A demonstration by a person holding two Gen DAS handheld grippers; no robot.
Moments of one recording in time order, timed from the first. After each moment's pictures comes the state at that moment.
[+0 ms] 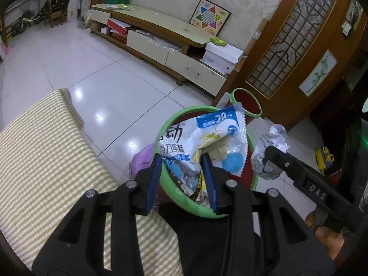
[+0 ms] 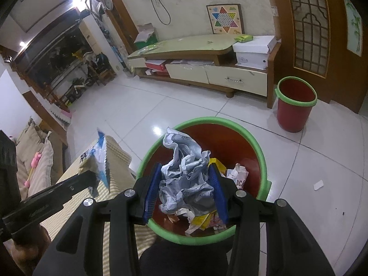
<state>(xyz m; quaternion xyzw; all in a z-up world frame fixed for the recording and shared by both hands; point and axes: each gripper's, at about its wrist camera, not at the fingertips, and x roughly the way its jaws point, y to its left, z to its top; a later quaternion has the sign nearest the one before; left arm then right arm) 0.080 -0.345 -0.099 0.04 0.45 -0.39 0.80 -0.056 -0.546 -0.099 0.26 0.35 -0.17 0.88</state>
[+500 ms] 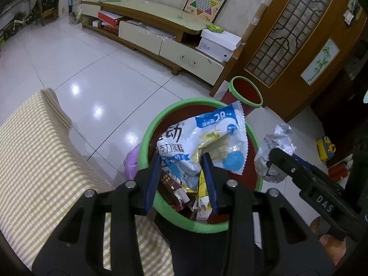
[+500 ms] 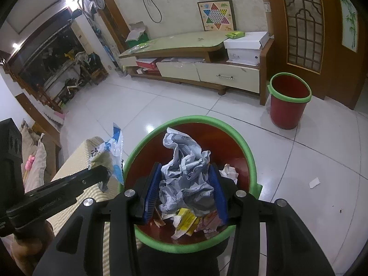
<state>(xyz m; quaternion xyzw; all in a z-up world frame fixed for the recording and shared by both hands) 0.092 -0.387 -0.126 0.07 0.48 -0.39 0.78 -0.049 -0.568 -0.116 0.26 0.36 -0.19 0.88</state>
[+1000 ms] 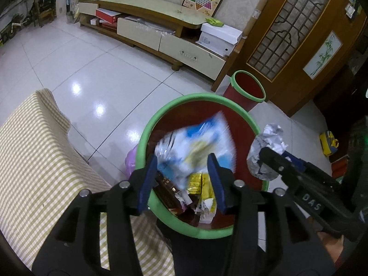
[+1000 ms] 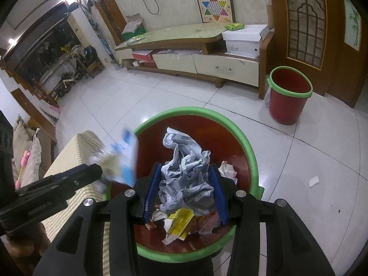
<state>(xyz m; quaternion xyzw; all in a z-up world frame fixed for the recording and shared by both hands) 0.095 -0.401 -0.133 0.09 0.48 -0.39 0.78 -0.036 -0.578 -0.139 0.25 0.39 -0.19 0.87</state>
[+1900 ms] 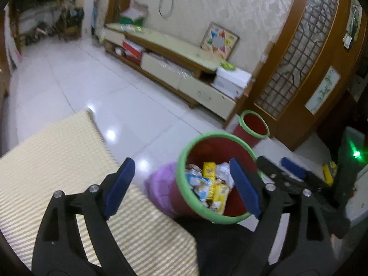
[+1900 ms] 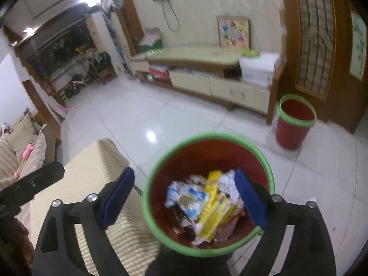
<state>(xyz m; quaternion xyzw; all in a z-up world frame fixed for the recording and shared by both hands) 0.076 -0.288 -0.037 0.02 0.38 -0.35 0.86 -0.038 -0.498 -0.055 0.17 0.30 -0.18 0.92</state>
